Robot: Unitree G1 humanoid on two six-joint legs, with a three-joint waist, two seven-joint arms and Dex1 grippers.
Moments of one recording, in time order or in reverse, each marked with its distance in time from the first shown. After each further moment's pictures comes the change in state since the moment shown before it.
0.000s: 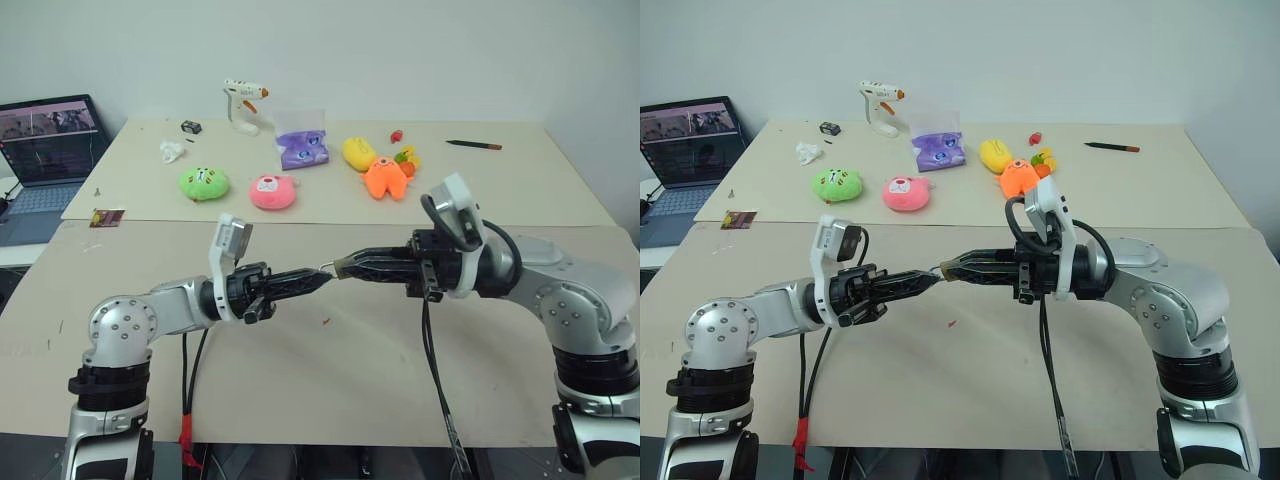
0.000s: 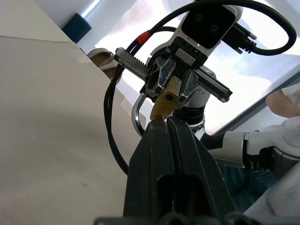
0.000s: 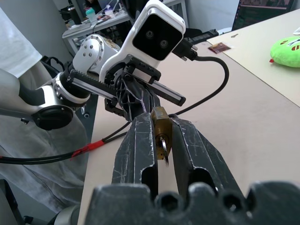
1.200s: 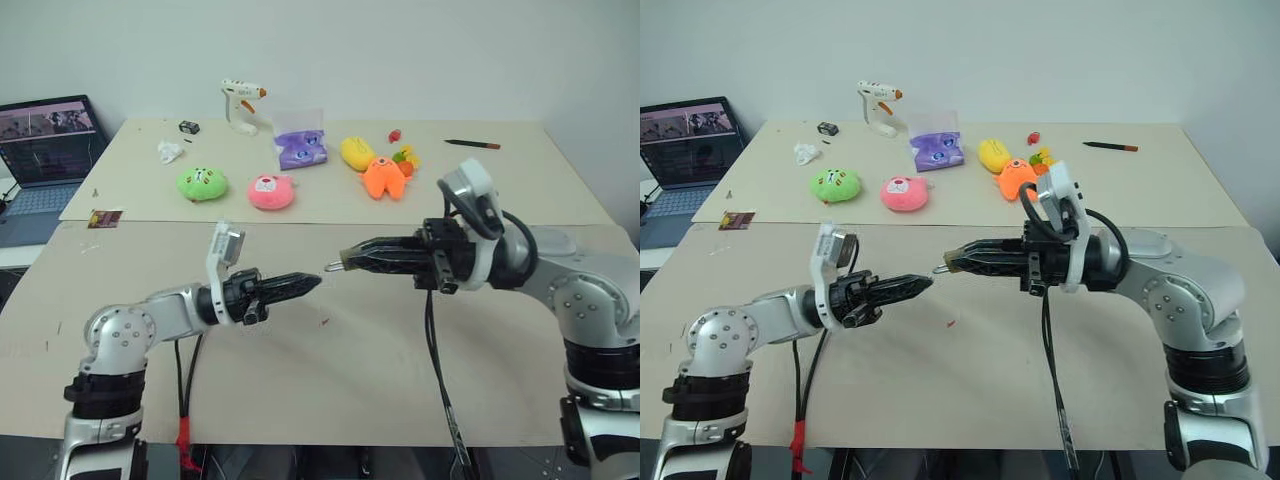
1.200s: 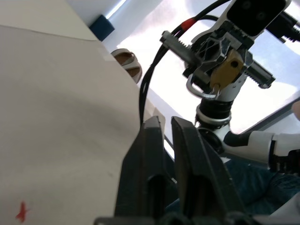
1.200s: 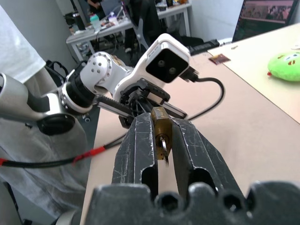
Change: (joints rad) left arm 0.091 0.064 -0.002 0.017 0.121 -0.071 -0.037; right arm -0.031 -0.078 -0.029 0.044 0.019 -0.016 0.063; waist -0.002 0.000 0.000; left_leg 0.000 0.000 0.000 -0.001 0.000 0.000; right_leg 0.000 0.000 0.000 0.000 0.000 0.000
